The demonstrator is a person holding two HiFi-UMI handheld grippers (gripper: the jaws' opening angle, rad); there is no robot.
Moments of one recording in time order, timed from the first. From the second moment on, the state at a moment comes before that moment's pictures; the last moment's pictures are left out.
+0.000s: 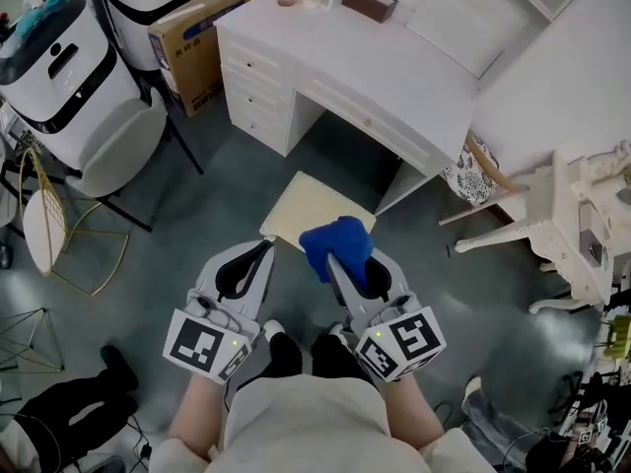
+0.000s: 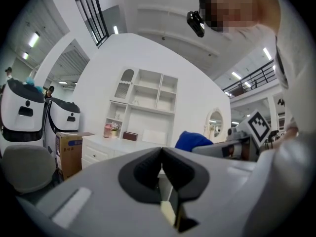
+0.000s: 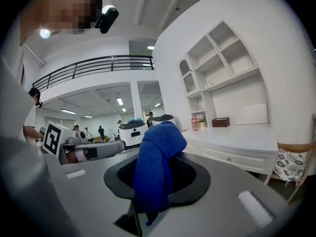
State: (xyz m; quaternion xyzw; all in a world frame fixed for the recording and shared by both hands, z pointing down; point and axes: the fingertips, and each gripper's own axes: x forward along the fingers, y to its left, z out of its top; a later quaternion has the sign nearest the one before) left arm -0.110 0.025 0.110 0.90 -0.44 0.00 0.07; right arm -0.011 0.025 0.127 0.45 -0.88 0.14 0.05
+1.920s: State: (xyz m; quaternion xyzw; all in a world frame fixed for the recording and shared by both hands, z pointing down) left arm -0.099 -0.070 0.170 0.66 -0.74 -0.01 0.10; right arm -0.031 -0.163 0.227 0.12 -0.97 0.15 0.16
